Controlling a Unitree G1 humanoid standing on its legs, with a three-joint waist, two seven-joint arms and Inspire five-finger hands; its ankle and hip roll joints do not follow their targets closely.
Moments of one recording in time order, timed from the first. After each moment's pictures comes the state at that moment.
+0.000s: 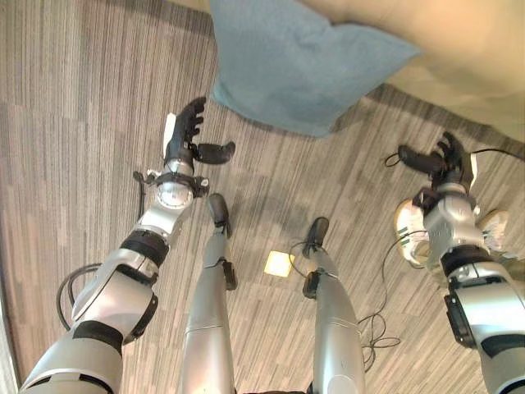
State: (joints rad) left arm -1.04 0.50 -0.53 0.90 -0.52 -0.20 0.31; right arm -1.03 -0.62 0.24 1.13 0.73 -0.21 -0.23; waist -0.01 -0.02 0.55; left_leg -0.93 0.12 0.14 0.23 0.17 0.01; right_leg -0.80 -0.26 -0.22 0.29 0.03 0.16
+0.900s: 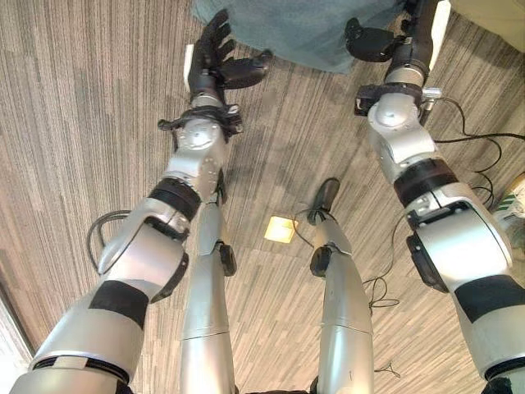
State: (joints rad) left arm -1.35 0.30 -0.55 1.02 -0.91 -0.24 0.32; right arm -1.45 -0.37 0.42 1.09 0.39 -0.12 -0.64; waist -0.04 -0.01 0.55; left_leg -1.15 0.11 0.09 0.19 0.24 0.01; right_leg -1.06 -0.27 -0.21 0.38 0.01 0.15
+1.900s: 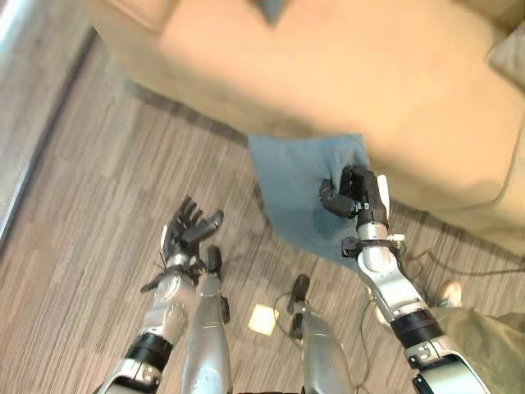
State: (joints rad) left arm -0.21 0.34 -0.23 0.43 -0.85 -0.20 0.24; right arm -0.41 -0.39 0.22 0.23 0.14 -0.02 -0.39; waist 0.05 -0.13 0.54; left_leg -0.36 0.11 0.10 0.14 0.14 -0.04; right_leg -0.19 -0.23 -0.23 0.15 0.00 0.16
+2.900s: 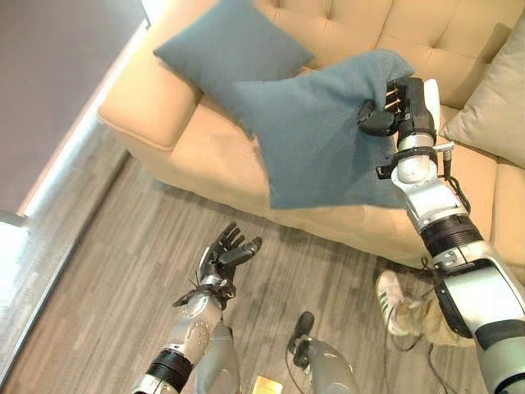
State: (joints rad) left arm -0.22 0.23 -0.36 0.39 -0.91 -0.14 0.21; right arm -1.11 -0.55 0.38 0.74 0.19 0.11 -0.47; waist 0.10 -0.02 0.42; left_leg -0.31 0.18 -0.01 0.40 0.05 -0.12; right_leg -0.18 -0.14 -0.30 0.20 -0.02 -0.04
